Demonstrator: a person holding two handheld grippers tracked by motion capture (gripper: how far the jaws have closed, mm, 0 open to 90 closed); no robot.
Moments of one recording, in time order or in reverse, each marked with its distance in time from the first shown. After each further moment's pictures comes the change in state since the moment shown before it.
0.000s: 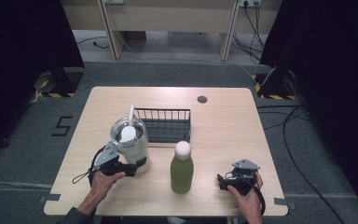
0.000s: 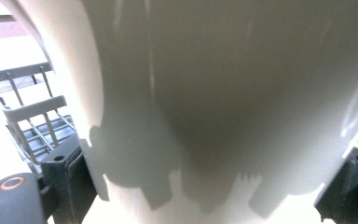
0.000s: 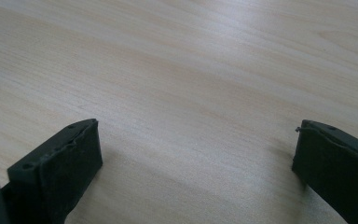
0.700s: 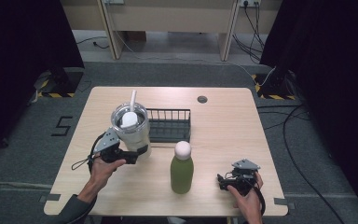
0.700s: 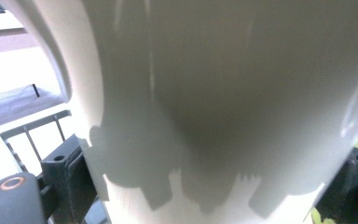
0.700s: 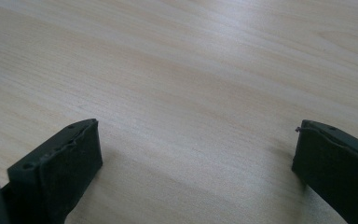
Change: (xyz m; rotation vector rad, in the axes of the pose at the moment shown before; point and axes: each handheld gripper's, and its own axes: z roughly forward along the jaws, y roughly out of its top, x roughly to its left) left arm 0.011 0.042 0.011 0.000 -0.027 -0.003; right arm 0.000 0.000 0.000 0.000 0.000 0.000
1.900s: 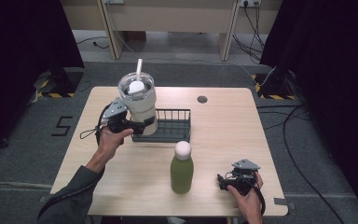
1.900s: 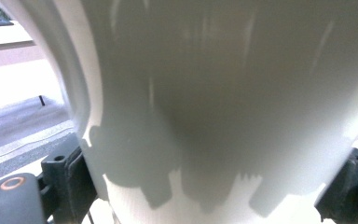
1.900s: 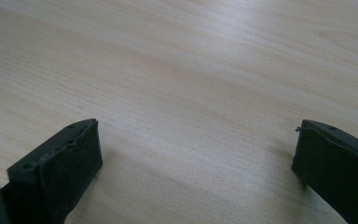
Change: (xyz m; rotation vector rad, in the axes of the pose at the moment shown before) left arm 0.041 0.062 0.048 -0.016 0.010 -0.019; right arm 0.000 0.000 0.000 0.003 0.000 0.002
